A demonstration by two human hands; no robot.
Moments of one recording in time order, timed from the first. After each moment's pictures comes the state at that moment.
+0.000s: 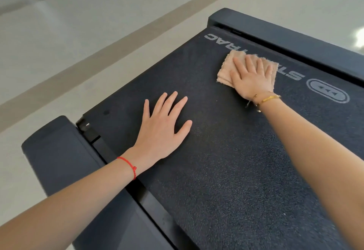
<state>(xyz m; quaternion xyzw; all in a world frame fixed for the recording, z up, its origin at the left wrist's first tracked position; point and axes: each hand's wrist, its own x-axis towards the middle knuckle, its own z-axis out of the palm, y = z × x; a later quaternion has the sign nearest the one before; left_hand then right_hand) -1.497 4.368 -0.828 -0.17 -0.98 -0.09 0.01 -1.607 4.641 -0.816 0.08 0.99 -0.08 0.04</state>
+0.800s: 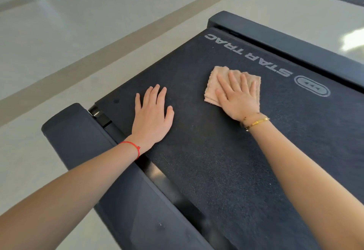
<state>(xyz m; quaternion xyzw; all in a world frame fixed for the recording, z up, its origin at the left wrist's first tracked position) -1.487 4.340 -0.830 -0.08 -0.99 -0.12 0.05 -1.525 4.599 -0.815 0.01 1.00 -0.07 0.05</state>
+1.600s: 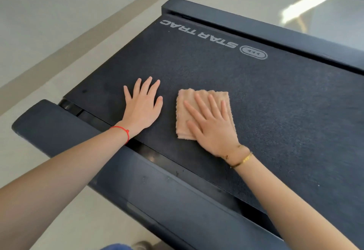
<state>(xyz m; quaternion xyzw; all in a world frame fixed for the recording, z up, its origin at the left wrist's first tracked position) -1.449 4.379 -0.824 -0.19 -0.98 -0.11 0.01 -1.324 4.578 -0.812 -0.02 1.00 -0.06 0.03</state>
